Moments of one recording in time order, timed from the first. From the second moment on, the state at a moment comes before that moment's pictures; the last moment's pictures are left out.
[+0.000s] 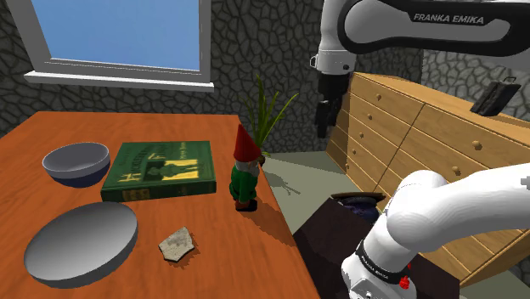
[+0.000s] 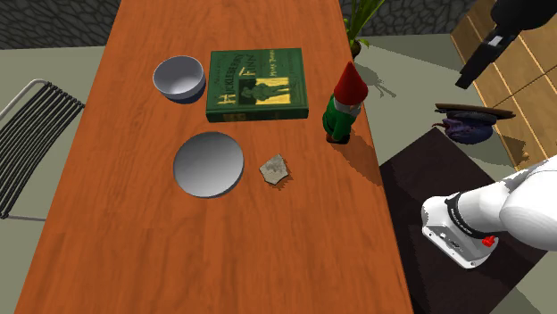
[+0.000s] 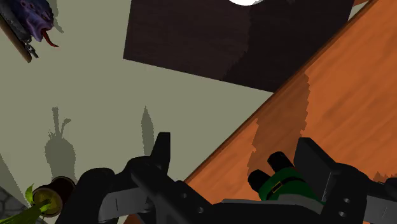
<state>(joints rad) 0.00 -0.75 0.03 -2.39 -0.06 1.48 -0.15</state>
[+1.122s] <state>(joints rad) 0.13 -0.60 0.27 -2.57 0.18 1.89 0.11</state>
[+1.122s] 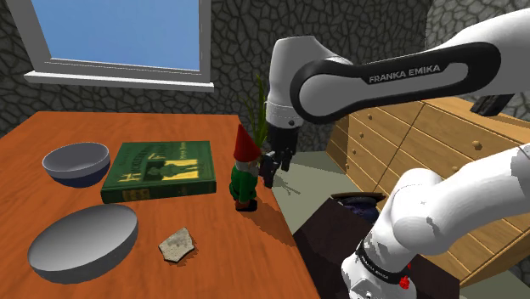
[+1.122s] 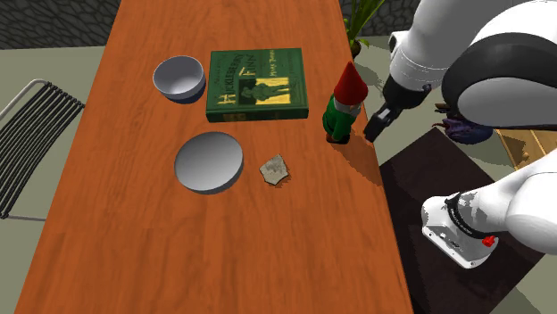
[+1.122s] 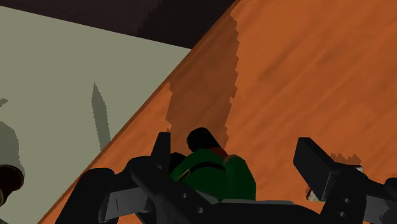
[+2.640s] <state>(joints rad) 0.21 0.12 0.57 -2.33 0.01 2.51 0.60</state>
